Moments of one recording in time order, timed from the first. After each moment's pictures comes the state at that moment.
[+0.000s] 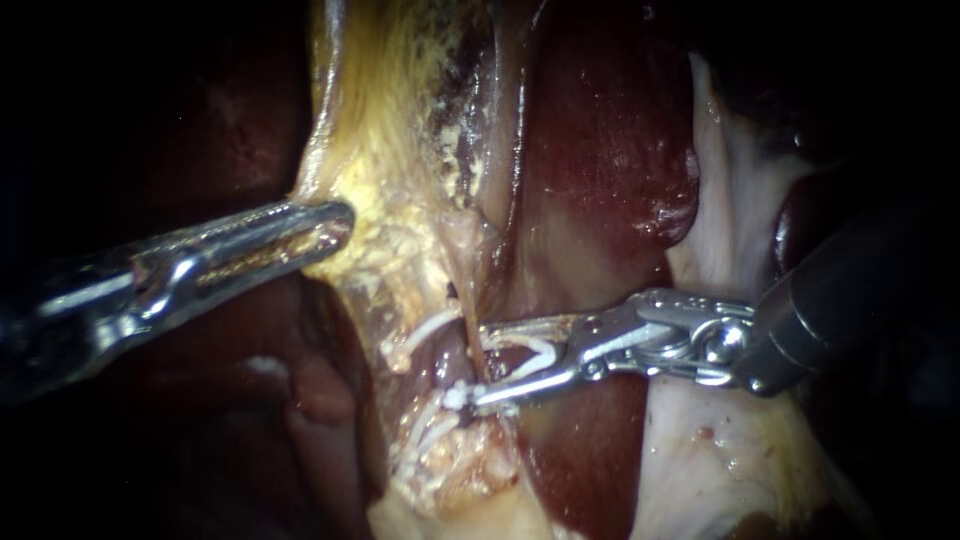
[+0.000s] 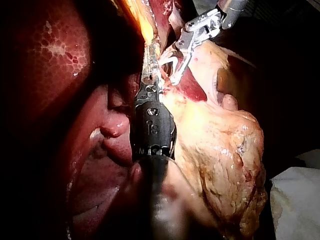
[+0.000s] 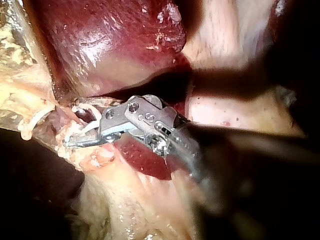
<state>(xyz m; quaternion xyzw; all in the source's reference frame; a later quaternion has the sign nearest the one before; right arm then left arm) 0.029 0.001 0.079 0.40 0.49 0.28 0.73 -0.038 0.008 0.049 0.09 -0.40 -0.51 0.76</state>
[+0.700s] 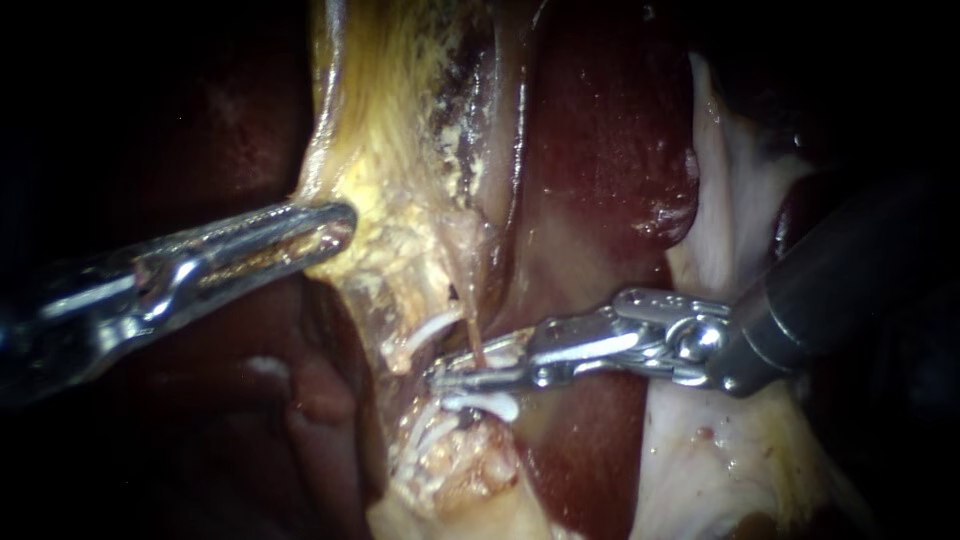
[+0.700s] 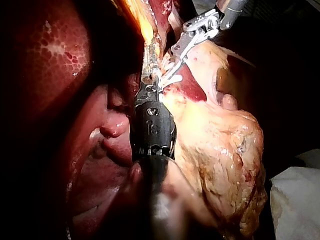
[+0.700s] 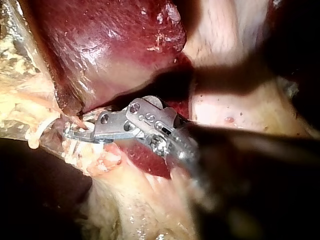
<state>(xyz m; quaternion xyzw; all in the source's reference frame) 0.029 0.002 0.079 0.40 0.48 0.30 0.72 -0.038 0.008 0.049 0.09 -0.40 -0.51 0.76</state>
